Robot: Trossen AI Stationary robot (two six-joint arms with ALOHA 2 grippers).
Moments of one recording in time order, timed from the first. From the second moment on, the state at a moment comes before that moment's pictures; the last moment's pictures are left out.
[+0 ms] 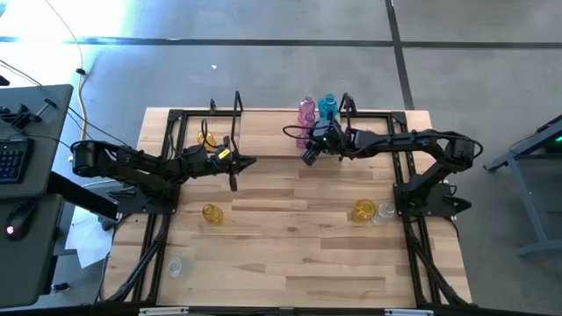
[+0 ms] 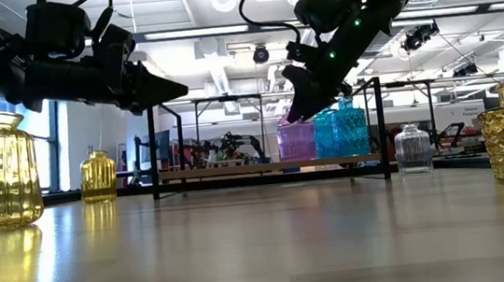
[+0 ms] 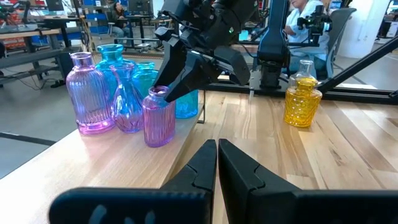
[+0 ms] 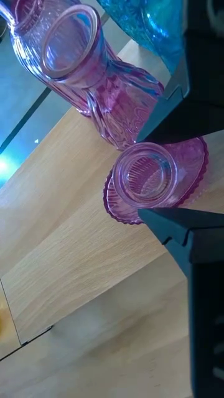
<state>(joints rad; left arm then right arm) 0.27 1.29 0.21 1.01 0.04 0.01 -0.33 1.58 0.93 -0.07 0.29 0.13</state>
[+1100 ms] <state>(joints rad) 0.27 1.29 0.21 1.01 0.04 0.01 -0.33 1.58 0.95 -0.05 0.29 0.07</state>
